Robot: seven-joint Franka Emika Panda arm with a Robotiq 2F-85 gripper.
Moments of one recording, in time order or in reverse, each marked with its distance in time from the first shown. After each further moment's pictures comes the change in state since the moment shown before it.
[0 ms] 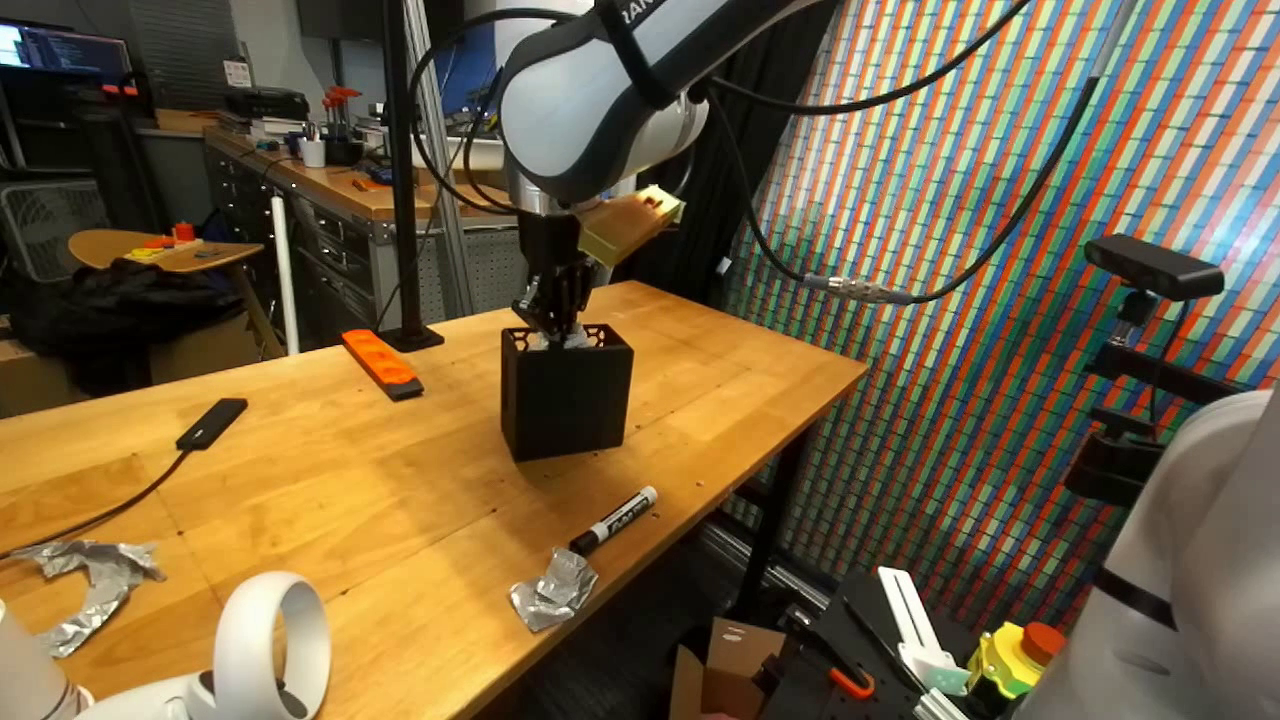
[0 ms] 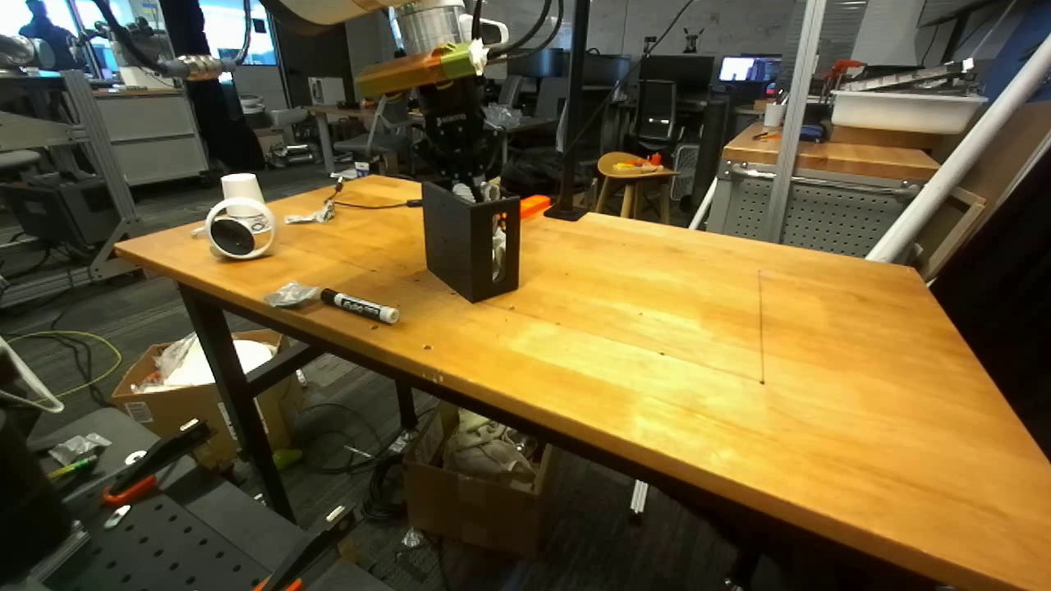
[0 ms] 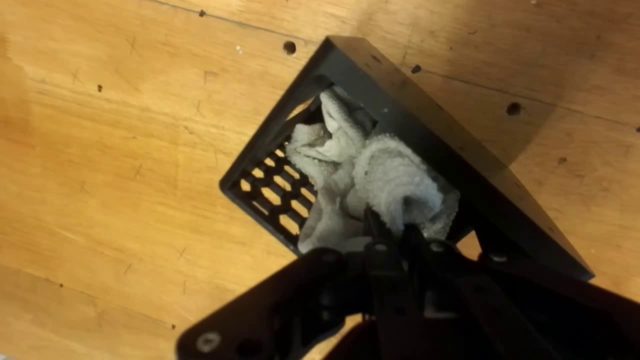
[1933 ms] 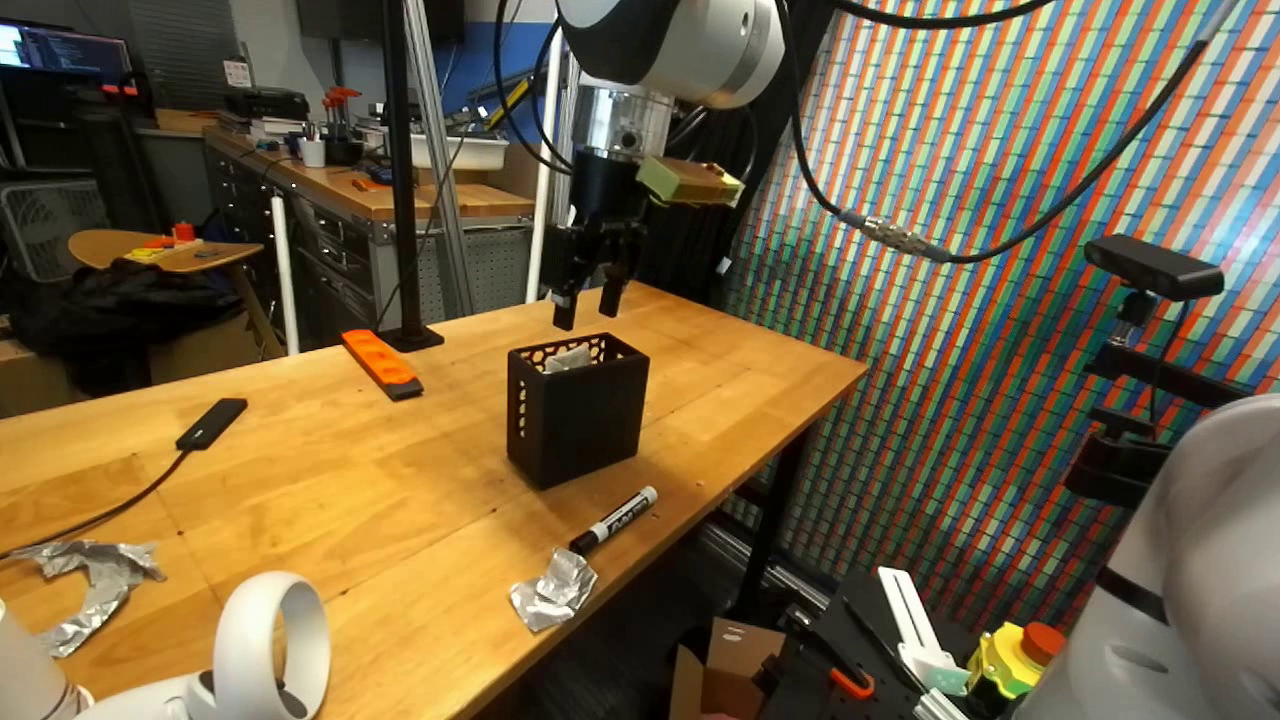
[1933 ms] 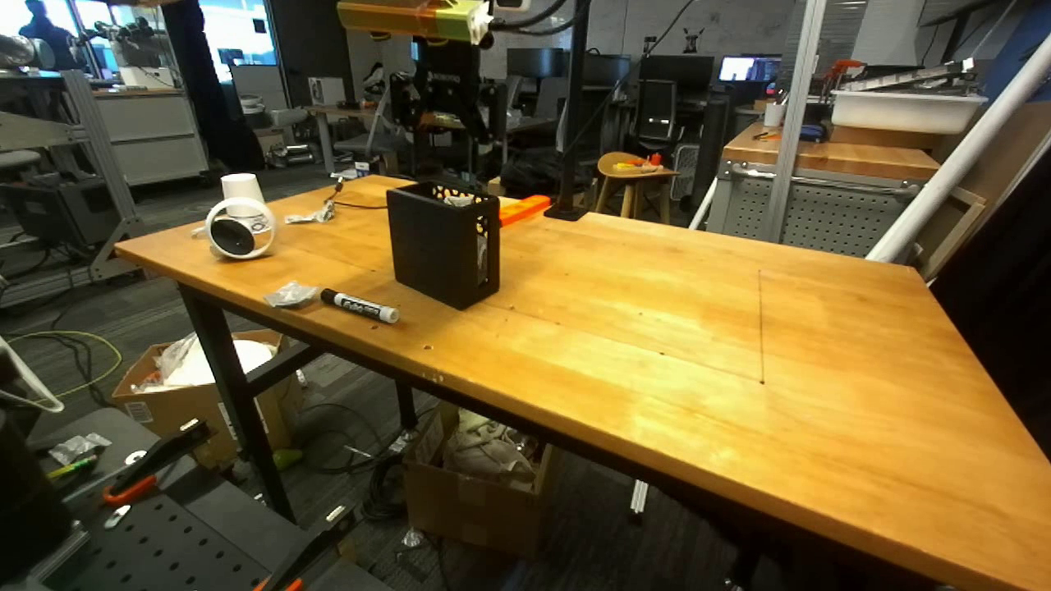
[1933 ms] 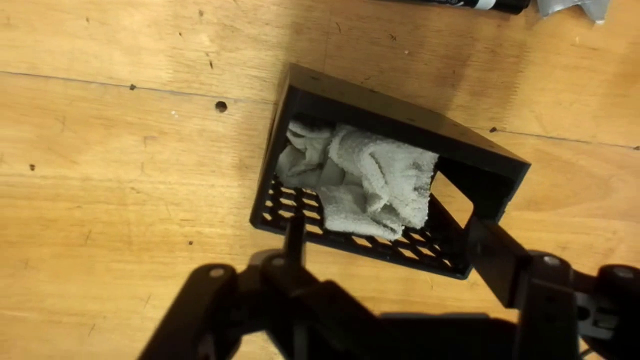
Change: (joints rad) arm -0.049 -0.154 -0.045 -0.031 0.359 -0.147 -0.203
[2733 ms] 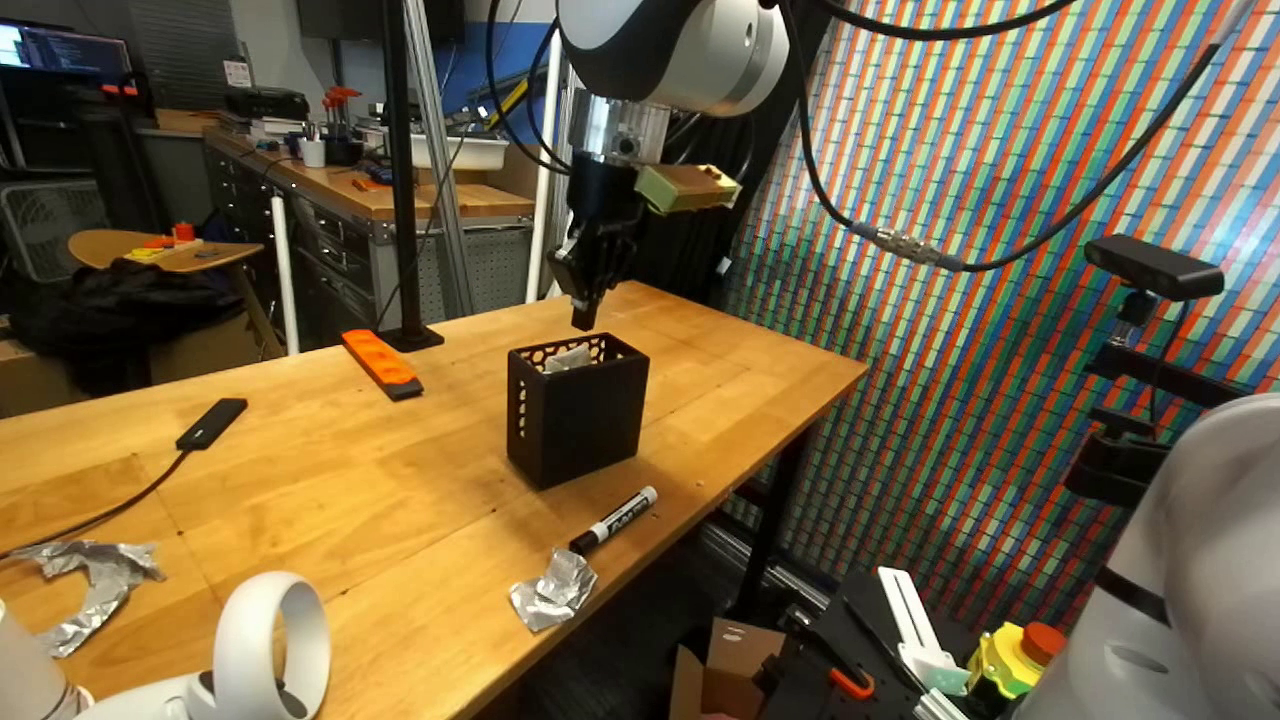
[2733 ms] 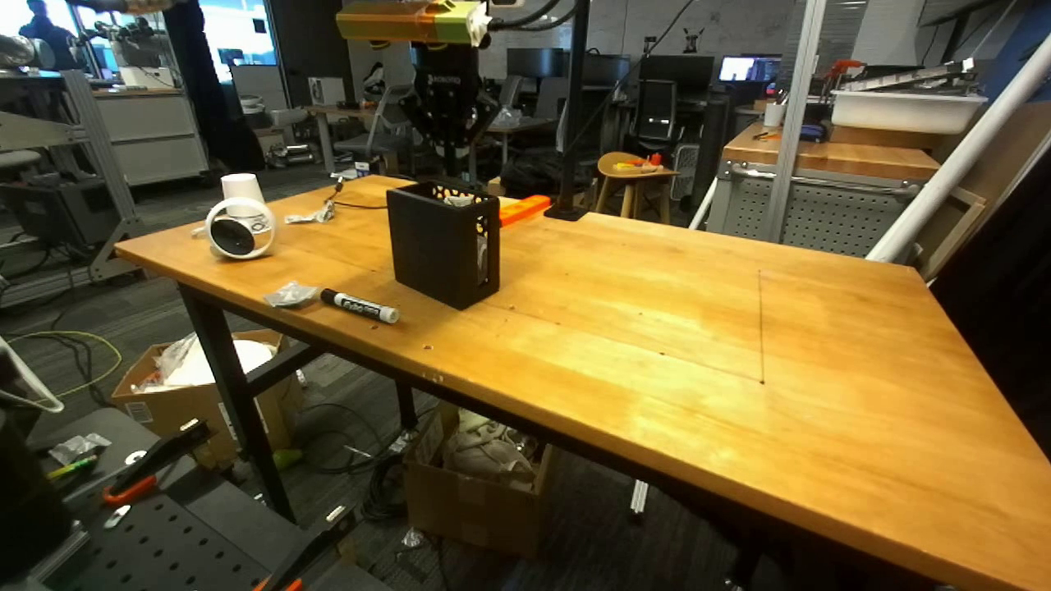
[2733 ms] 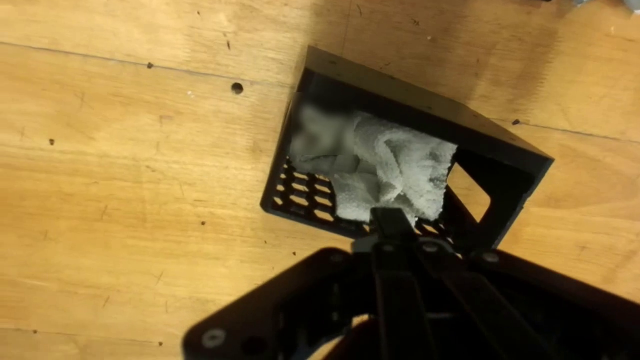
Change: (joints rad) arm 0.010 -0.010 0.004 -0.032 -0.052 0.077 0.012
